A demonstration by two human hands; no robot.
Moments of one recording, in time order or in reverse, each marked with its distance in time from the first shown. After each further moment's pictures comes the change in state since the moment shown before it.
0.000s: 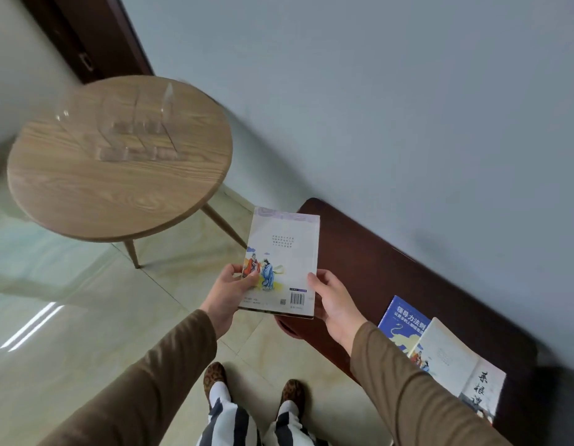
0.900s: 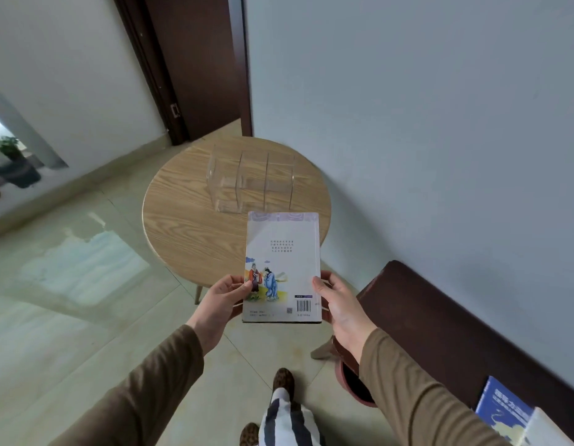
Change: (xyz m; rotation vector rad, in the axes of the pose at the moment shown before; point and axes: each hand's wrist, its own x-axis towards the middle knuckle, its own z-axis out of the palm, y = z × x) left_hand -0.007 0.138 -0.269 -0.056 0.001 0.160; right_hand 0.006 -0.056 0.287 -0.096 -0.140 -0.167
